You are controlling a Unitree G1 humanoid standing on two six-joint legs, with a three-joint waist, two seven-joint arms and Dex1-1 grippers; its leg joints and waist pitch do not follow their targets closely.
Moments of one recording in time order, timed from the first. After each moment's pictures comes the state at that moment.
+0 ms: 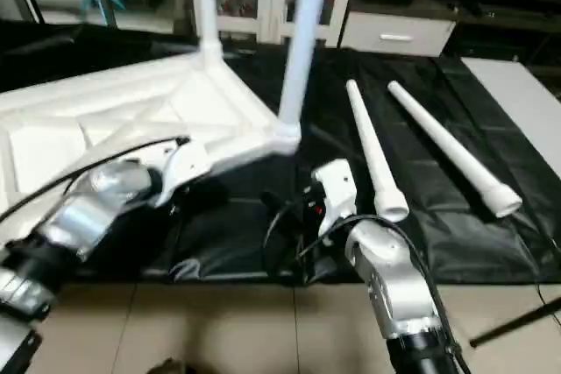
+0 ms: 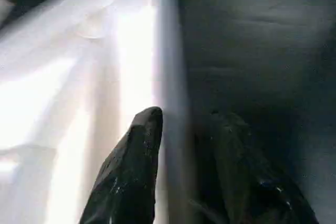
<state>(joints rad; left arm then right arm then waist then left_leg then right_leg) -0.71 0.43 -0.42 0.56 0.25 0.15 -0.60 -0.22 -0.21 0.09 0.12 0.20 0.23 0.55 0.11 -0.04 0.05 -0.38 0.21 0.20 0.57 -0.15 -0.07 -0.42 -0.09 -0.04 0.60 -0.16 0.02</state>
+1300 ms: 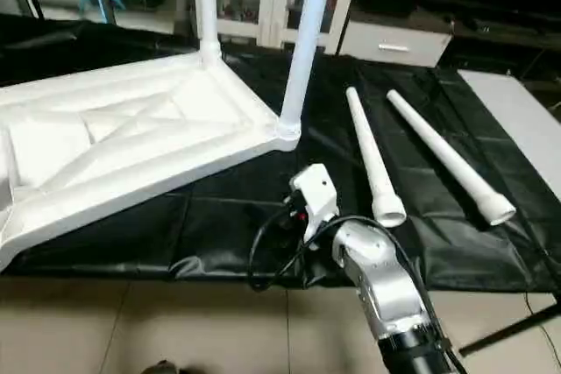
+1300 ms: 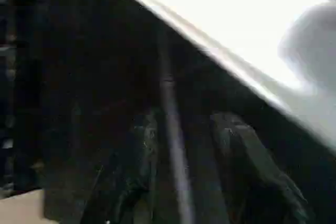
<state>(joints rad) -0.41 0.98 -0.04 0.43 0.30 0.65 -0.53 -0.24 -0.21 0.18 0.13 0.18 0.20 0.62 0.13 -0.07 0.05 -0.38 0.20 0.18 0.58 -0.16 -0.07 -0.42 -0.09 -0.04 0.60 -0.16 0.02</state>
